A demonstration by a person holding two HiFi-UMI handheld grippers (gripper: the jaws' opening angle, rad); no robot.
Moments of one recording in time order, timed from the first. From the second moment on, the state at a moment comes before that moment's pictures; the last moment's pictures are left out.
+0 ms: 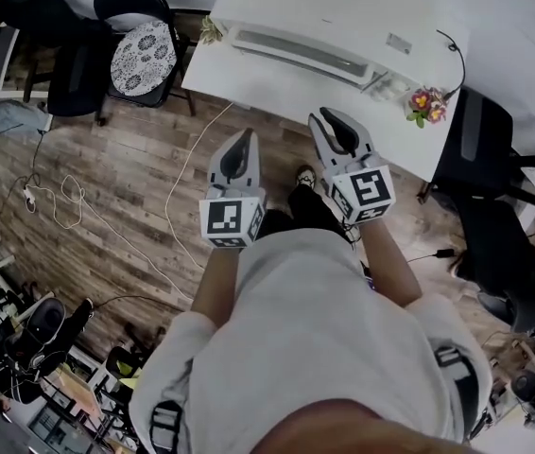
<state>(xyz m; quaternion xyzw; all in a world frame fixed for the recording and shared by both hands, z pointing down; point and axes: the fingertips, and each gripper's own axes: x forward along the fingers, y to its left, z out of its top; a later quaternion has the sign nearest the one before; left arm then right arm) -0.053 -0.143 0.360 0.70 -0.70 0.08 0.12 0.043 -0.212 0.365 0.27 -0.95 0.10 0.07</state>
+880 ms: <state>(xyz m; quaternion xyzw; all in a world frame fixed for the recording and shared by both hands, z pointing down) -0.107 -0.227 0.371 0.78 -0.61 0.08 0.13 0.008 -0.271 0.386 0.37 -0.89 0.25 0.02</state>
